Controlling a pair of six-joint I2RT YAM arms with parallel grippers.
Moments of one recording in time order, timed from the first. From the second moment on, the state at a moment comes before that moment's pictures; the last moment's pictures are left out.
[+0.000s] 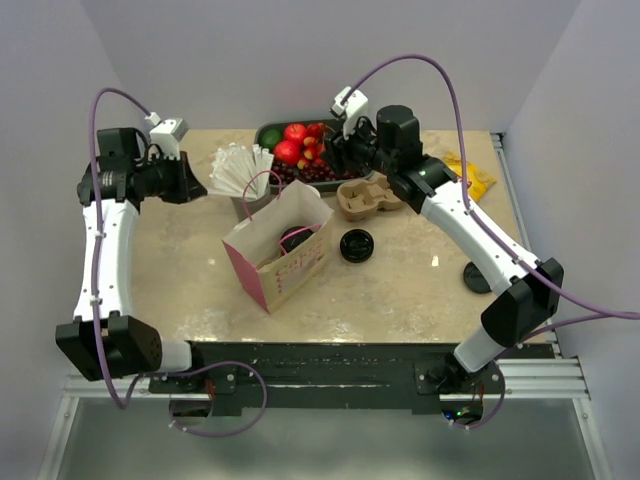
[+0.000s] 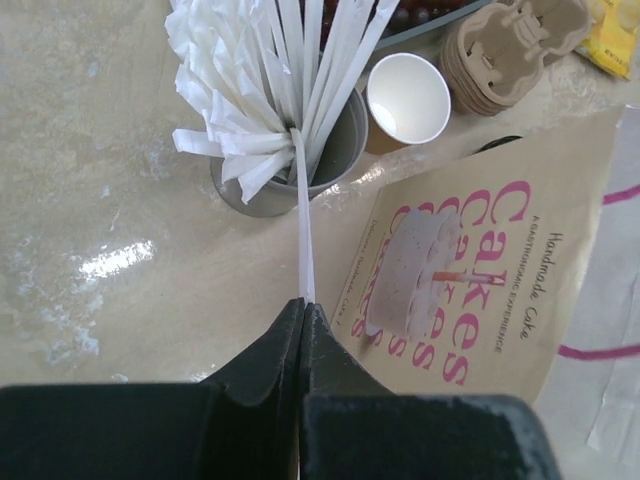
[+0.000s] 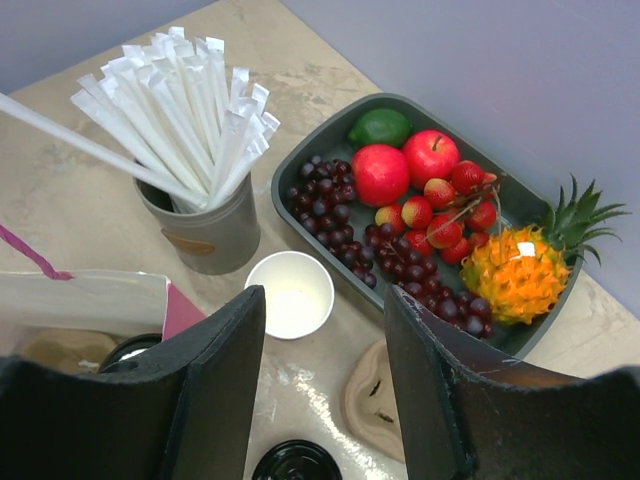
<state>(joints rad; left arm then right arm) 0.17 1.37 1.48 -0.90 0.61 0.12 0.56 1.60 1.63 -0.27 -0.21 -0.16</state>
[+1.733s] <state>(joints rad) 0.17 0.82 1.41 -1.13 0.95 0.43 0.46 1.42 1.61 -0.54 -0.07 -0.06</state>
